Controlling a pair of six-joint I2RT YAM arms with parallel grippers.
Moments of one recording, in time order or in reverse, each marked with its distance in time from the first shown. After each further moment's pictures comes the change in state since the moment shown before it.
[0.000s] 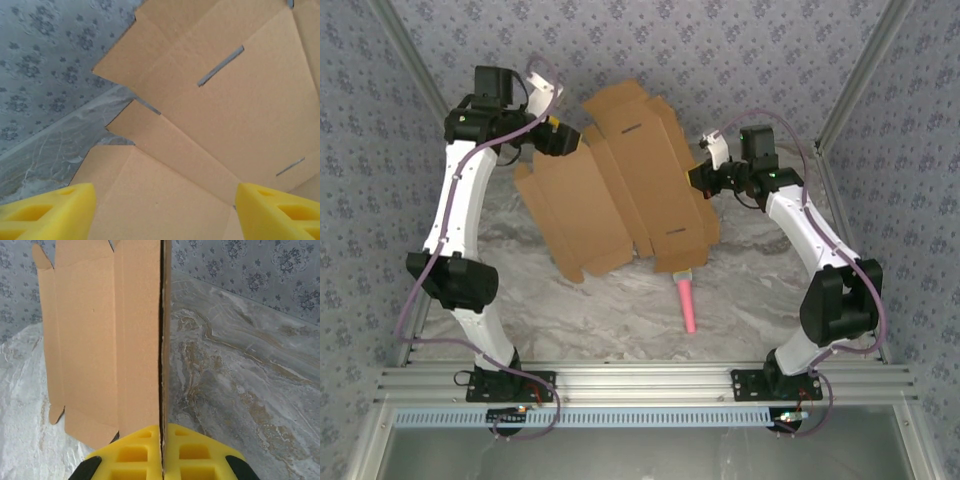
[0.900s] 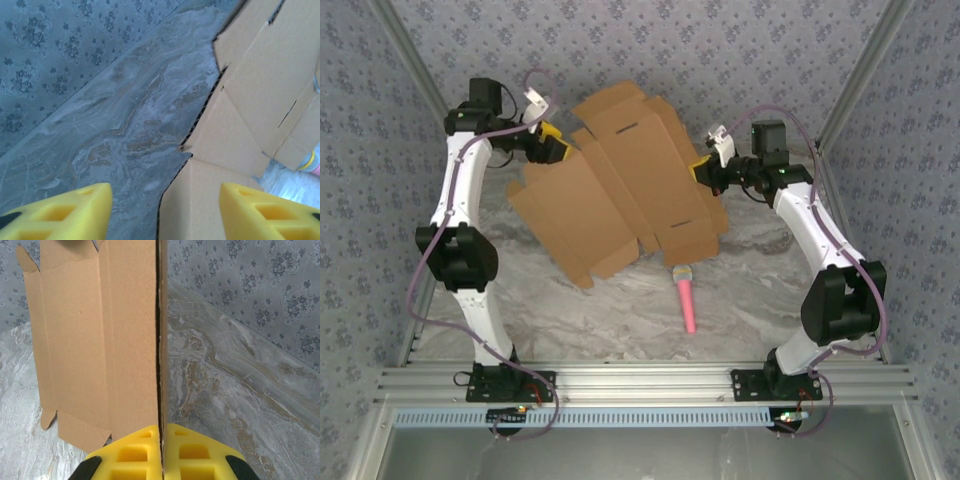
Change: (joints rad) left arm 0.146 0.201 0.053 -0.085 0.355 0.330; right arm -0.054 -0.001 0.029 0.005 -0.135 -0.160
